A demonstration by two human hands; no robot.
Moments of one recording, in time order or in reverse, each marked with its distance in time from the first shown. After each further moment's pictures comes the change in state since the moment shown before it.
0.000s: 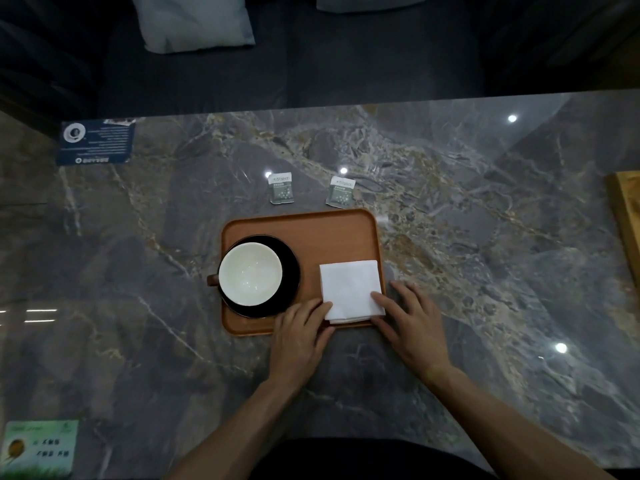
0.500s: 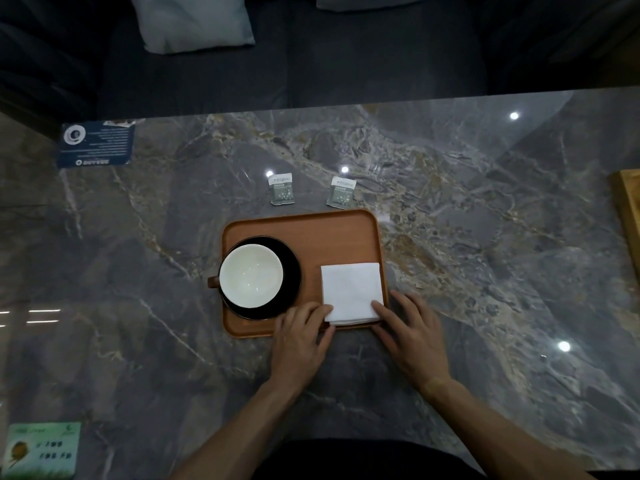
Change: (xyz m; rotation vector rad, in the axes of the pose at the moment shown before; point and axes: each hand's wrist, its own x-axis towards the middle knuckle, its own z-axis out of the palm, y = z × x) left_hand 0.000 0.001 -0.003 -0.022 0.008 -0.016; right_hand -0.015 -0.003 0.008 0.006 0.096 -0.041
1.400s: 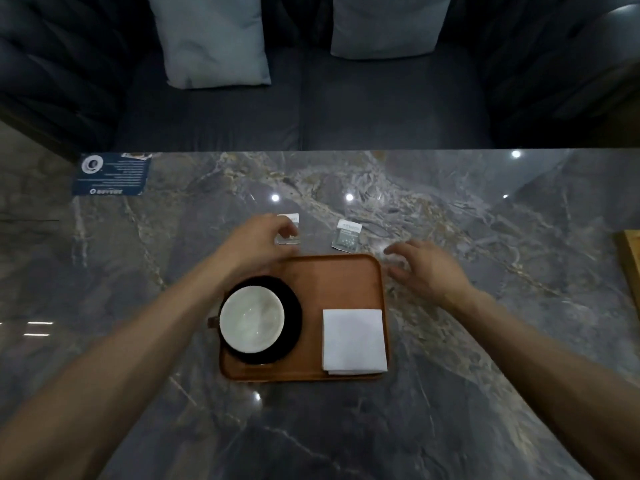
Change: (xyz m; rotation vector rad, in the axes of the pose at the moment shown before) left_hand 0.202 -0.015 -0.179 -0.028 -0.230 0.010; right_hand 0.189 0.008 -0.110 -0.025 -0.231 -0.072
